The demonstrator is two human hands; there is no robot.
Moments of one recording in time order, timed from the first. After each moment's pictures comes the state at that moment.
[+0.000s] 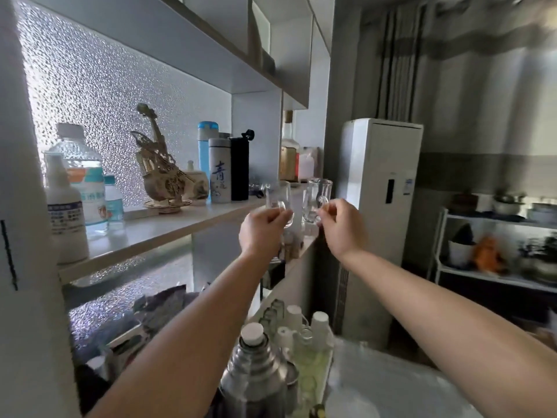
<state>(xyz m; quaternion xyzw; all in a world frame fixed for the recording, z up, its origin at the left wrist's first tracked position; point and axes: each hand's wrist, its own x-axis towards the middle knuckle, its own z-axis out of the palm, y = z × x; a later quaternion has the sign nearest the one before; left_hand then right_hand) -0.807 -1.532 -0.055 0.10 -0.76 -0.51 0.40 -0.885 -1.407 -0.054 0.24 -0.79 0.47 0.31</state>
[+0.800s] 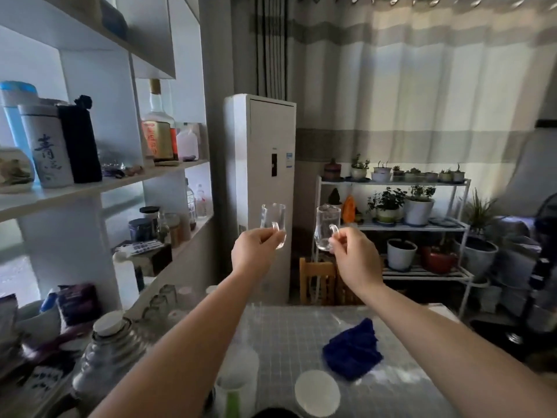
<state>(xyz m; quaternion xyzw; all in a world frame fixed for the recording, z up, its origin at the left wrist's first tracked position) -0.829 -1.312 -0.128 -0.03 -0.81 -0.55 0.22 -0.845 -1.126 -0.153 0.07 -0.86 0.33 0.37</state>
